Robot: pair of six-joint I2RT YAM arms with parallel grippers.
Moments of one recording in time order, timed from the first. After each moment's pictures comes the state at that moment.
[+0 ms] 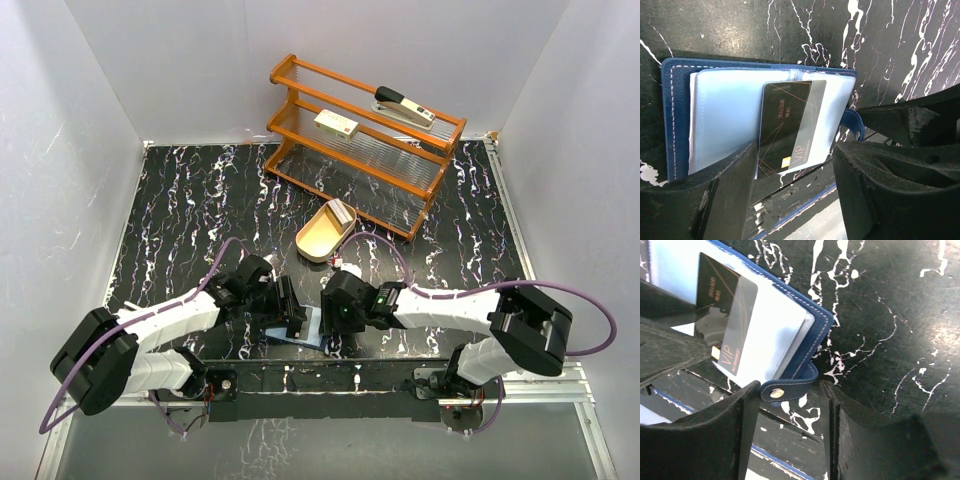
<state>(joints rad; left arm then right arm) -0.73 1.20 0.48 -0.23 0.28 -0.92 1.07 1.41 0.71 -0.28 0.03 0.93</state>
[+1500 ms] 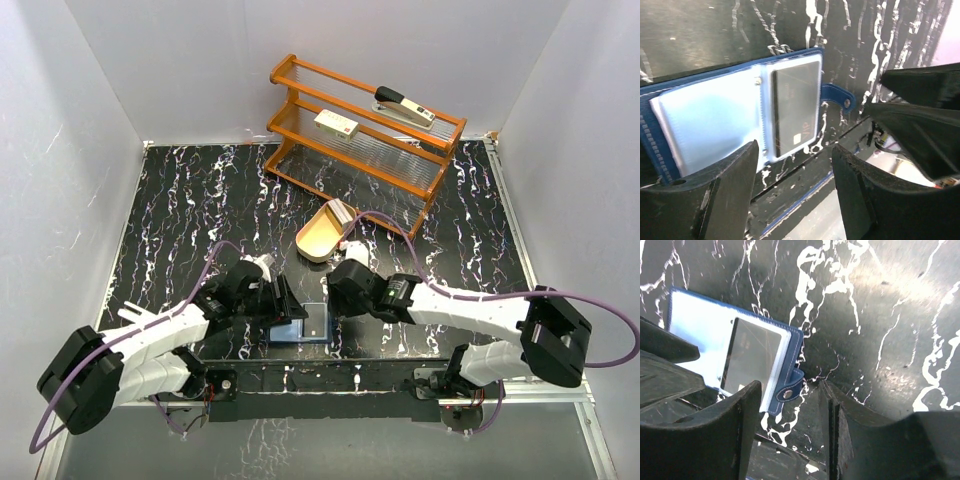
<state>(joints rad) -0.72 1.08 0.37 -0.05 0.32 -0.98 1.05 1.30 0.75 -0.38 0.24 0.77</state>
